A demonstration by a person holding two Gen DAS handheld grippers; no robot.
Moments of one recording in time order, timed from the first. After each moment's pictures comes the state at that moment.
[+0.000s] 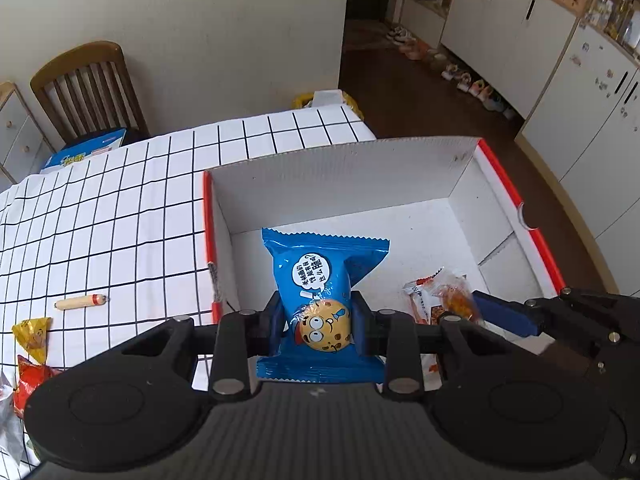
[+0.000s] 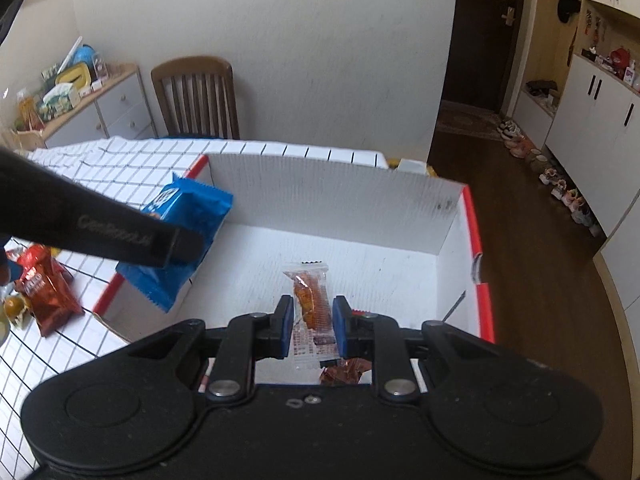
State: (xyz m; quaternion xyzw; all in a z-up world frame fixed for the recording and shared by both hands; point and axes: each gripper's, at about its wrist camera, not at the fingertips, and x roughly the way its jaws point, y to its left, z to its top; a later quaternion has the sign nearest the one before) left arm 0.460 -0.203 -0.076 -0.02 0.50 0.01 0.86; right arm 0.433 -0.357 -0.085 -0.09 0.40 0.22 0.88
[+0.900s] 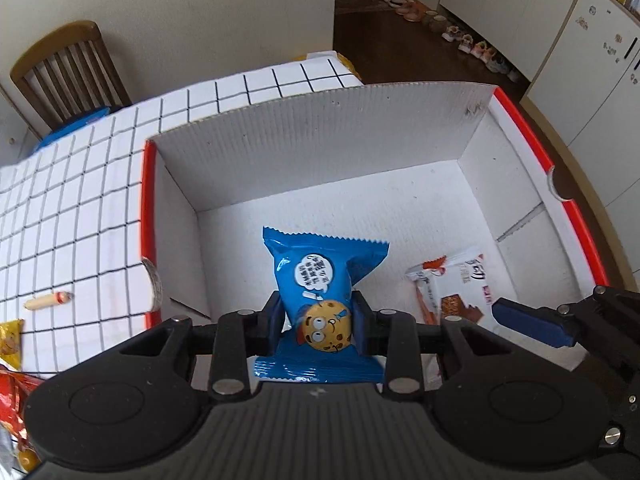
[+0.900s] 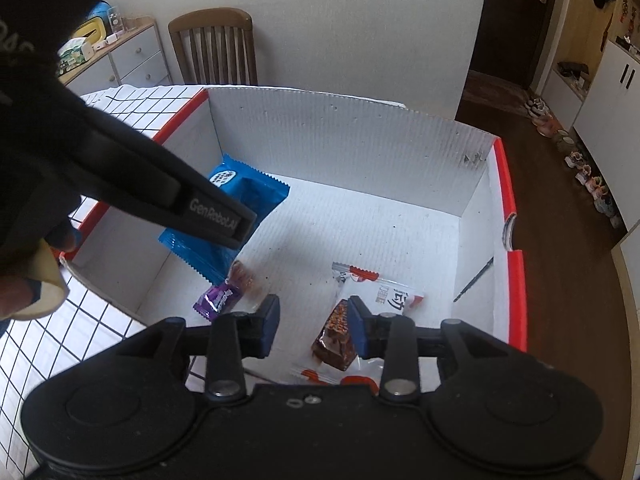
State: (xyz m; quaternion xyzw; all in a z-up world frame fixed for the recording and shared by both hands) left arm 0.491 -0.224 -0.122 -0.01 0.55 0.00 0.84; right arm 0.450 -0.360 -0.115 -0.12 0.45 0.25 0.85
